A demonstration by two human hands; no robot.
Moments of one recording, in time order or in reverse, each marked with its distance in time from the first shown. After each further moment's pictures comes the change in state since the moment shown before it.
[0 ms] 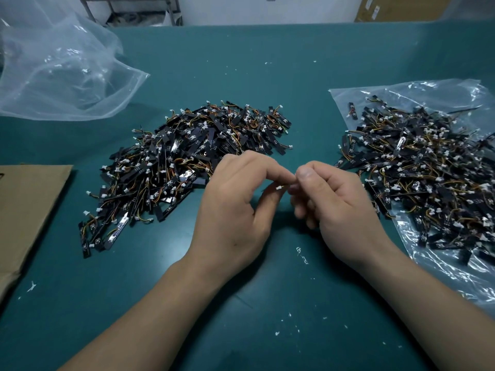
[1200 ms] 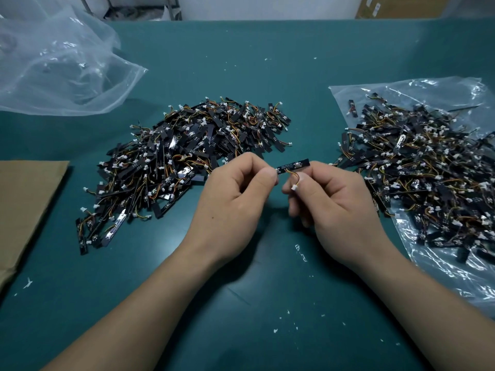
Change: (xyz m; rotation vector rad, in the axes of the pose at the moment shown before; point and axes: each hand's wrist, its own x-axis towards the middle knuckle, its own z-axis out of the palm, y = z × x) left_hand 0.007 0.001 -0.003 -0.419 -0.122 -0.511; right_hand -0.002 0.004 0.001 -0.075 0.045 -0.056
